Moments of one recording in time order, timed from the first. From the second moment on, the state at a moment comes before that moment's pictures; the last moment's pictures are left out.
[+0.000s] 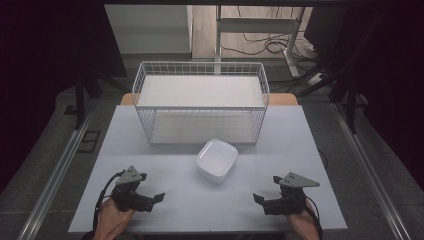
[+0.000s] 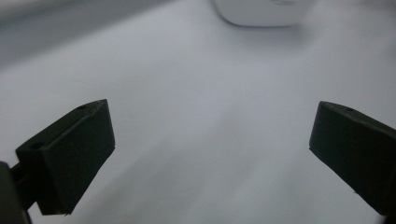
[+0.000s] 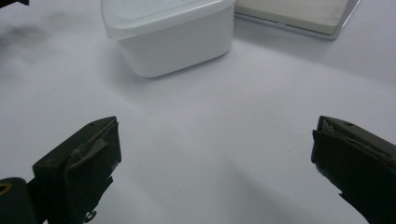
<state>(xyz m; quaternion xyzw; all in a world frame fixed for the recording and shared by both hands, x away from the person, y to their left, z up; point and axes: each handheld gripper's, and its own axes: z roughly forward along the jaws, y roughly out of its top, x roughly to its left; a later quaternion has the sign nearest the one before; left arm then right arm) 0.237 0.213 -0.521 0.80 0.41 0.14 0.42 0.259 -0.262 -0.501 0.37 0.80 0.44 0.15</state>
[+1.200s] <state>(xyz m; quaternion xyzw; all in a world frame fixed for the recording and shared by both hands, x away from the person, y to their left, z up) 0.241 0.190 -0.518 0.80 0.40 0.16 0.41 0.275 -0.243 -0.504 0.39 0.81 0.39 0.18</state>
